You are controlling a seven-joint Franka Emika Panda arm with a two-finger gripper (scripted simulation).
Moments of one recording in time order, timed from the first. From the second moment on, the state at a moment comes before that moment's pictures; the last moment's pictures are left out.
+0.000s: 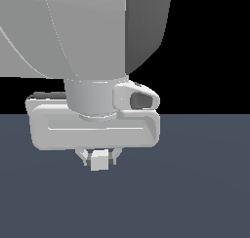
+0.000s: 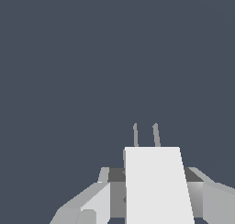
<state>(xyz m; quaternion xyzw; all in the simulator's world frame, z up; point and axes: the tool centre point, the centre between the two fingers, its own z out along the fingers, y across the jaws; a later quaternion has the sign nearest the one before) -0.062 0.046 0.012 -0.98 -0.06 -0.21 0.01</state>
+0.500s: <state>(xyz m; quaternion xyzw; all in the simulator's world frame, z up) -0.062 0.045 0.012 -0.98 -0.06 -0.21 0.01</state>
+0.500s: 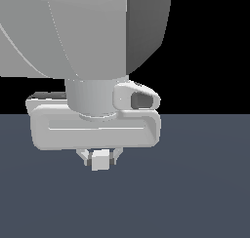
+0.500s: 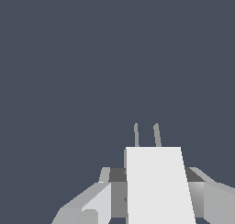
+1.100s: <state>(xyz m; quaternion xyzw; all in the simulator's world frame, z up) -0.036 0.052 0.042 -0.98 -0.03 -0.21 0.01</state>
